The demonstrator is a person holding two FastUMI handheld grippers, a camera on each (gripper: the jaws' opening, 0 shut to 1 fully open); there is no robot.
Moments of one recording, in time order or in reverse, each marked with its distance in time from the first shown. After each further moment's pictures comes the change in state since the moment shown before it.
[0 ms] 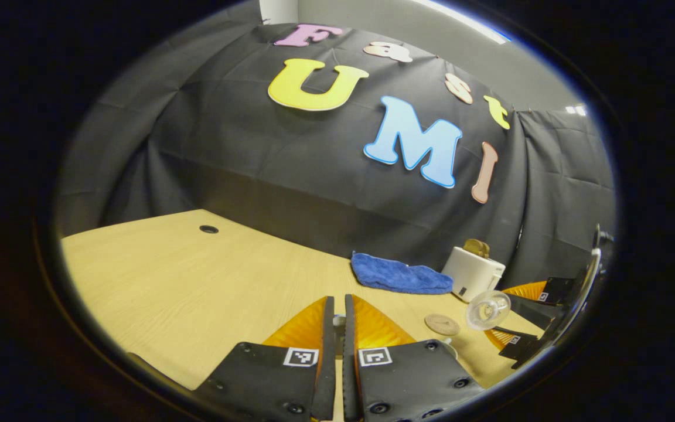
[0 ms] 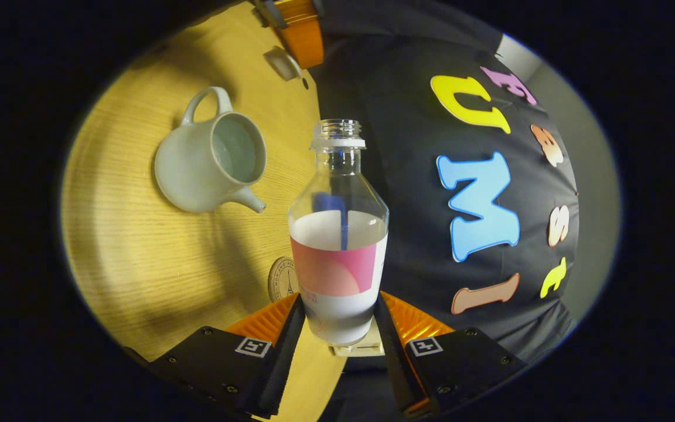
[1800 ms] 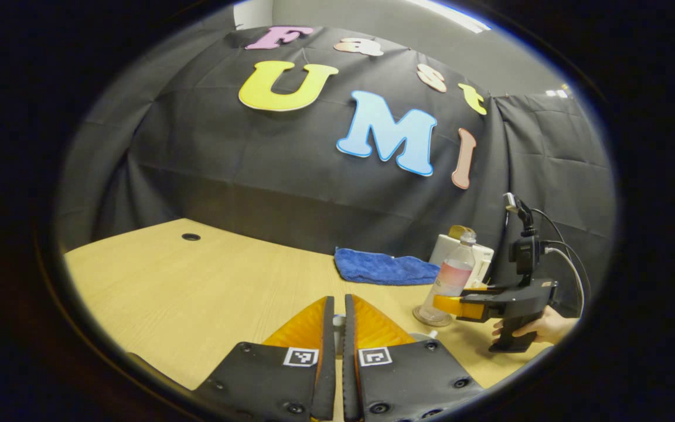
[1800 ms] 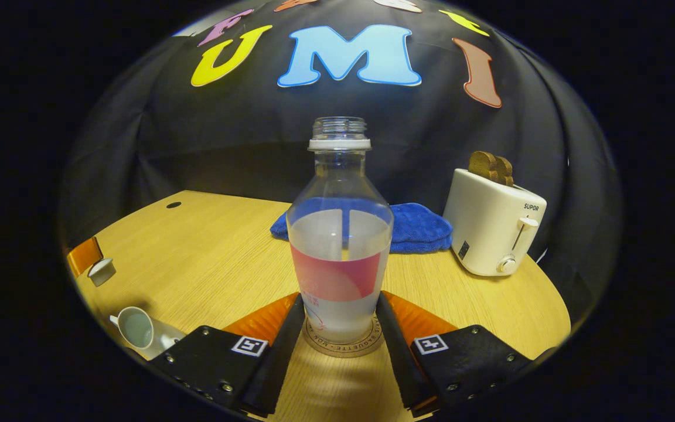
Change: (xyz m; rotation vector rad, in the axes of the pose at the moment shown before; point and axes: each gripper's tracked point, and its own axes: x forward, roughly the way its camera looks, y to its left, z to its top) left arm 0.004 -0.028 -0.008 0.098 -0.001 -0.080; right arm 0.096 0.013 -0.005 1.193 0.034 0.220
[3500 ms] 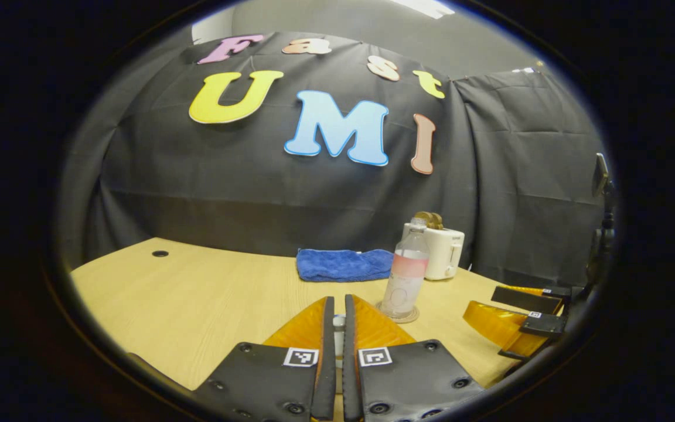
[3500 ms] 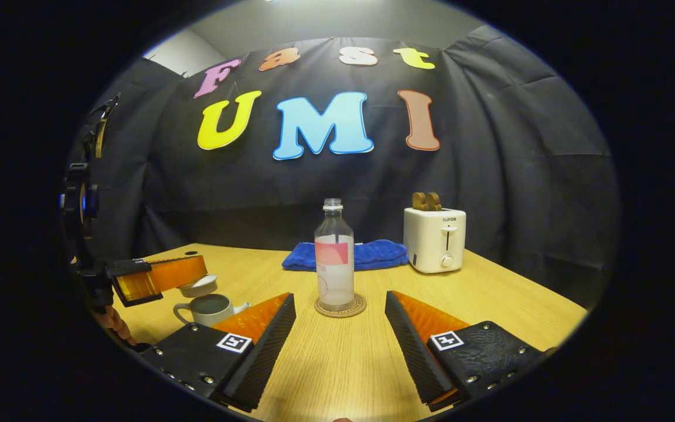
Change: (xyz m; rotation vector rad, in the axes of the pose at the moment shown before) left arm 0.004 -0.096 -0.014 0.141 0.001 -0.090; right arm -0.143 0.003 -0.029 0.098 -0.323 -0.091
